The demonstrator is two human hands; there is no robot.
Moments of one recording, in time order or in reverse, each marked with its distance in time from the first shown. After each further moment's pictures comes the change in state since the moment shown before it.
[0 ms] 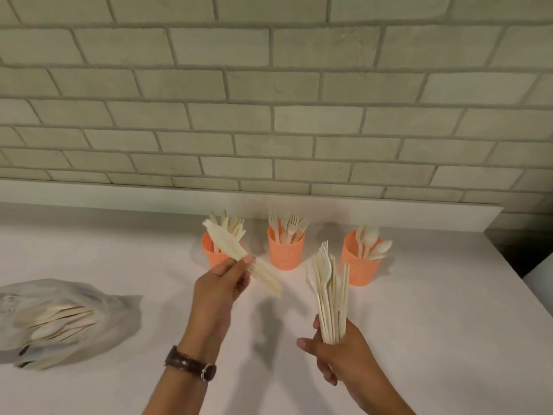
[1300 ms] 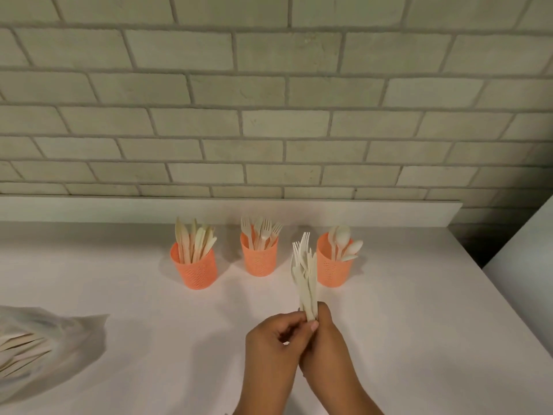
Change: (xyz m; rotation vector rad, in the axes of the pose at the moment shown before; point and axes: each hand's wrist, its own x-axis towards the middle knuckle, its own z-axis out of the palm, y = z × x) left_hand -0.071 -0.065 0.061 0.520 -0.253 0.284; right_hand 0.001 -0.001 0.000 -0.186 0.178 -0.137
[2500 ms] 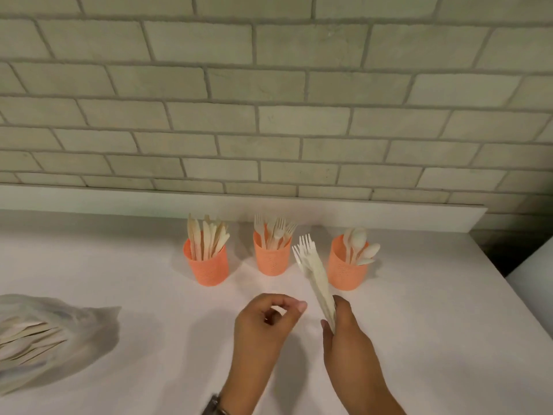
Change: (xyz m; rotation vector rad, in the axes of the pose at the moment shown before) left_hand 0.031 -0.006 -0.027 -0.061 0.128 -0.117; right_hand 0.013 0.004 -0.011 -0.584 0.181 -0.159
